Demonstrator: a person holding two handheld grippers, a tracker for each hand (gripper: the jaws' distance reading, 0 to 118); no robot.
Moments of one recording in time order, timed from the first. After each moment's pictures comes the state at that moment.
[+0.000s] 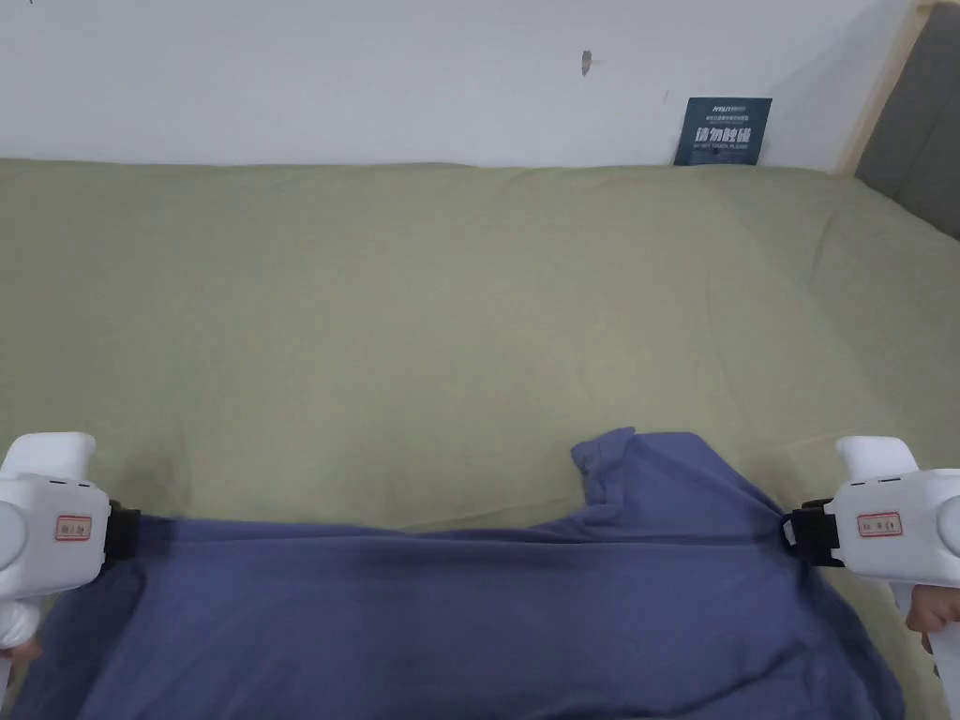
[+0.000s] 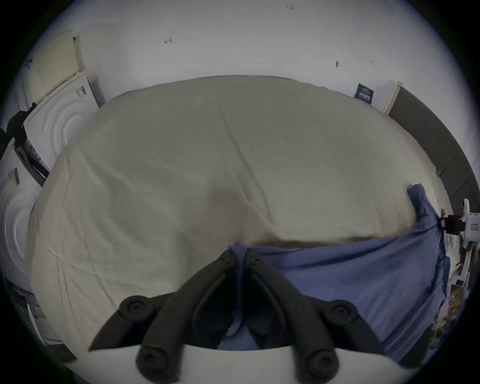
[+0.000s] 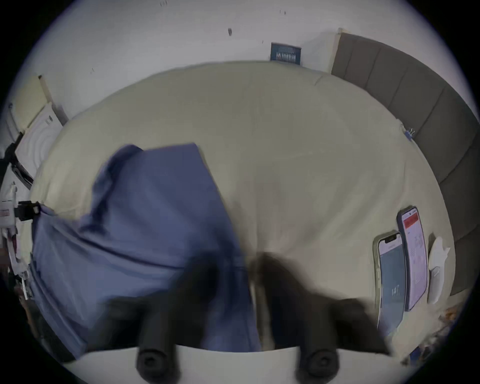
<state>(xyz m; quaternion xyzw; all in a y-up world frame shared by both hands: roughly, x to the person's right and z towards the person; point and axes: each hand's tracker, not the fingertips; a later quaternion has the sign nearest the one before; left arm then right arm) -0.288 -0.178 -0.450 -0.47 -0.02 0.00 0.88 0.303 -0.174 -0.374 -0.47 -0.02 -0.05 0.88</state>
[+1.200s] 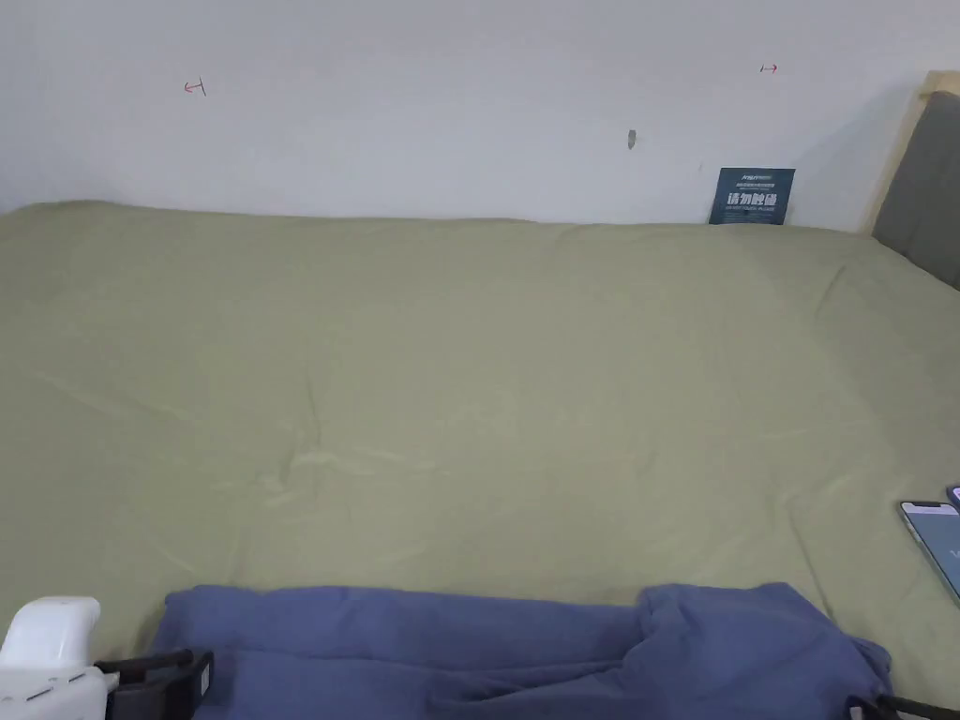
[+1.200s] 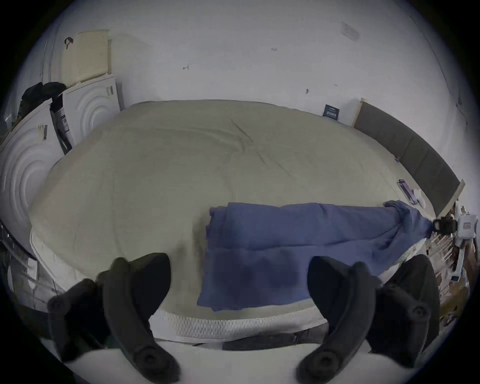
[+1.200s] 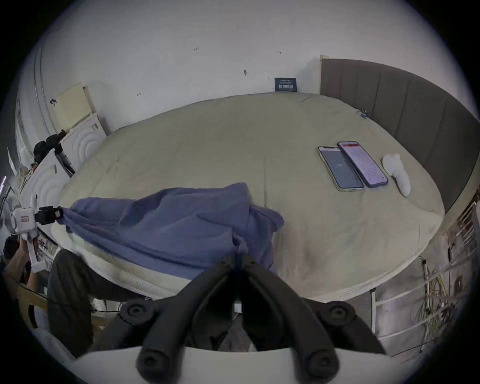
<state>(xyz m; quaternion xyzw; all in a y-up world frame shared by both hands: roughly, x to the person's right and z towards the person) -0.356 -0.177 -0.162 -0.39 -0.05 0.03 0.92 0.285 -0.167 -0.090 -0.40 0.00 -0.06 0.91</state>
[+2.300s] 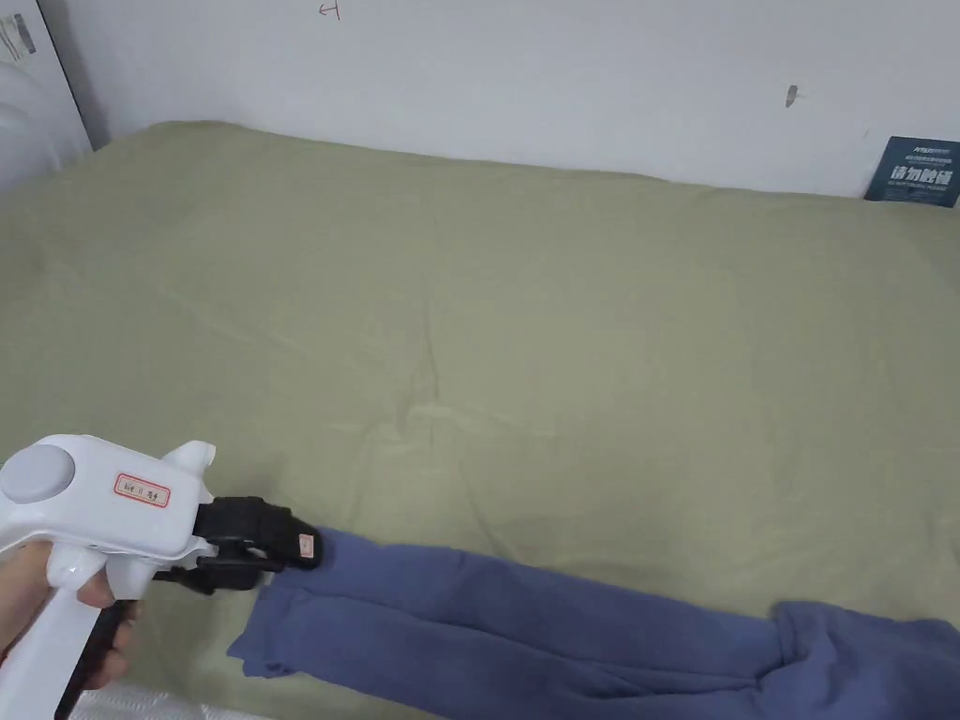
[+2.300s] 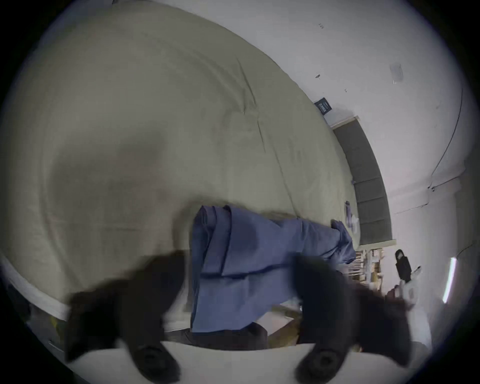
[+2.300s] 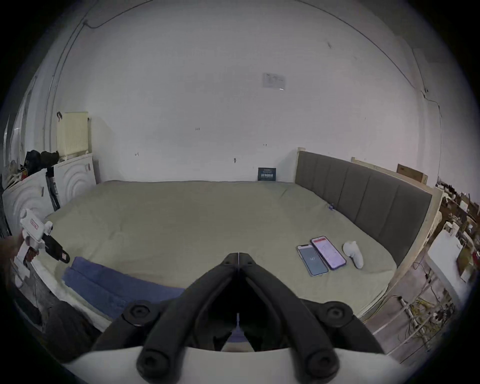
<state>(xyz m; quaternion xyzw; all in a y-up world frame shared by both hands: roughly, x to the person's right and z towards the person) -0.423 -0.181 -0.268 -0.56 -0.19 0.27 0.76 0.189 -0.064 -0.056 -0.18 -0.09 0.00 0.98</state>
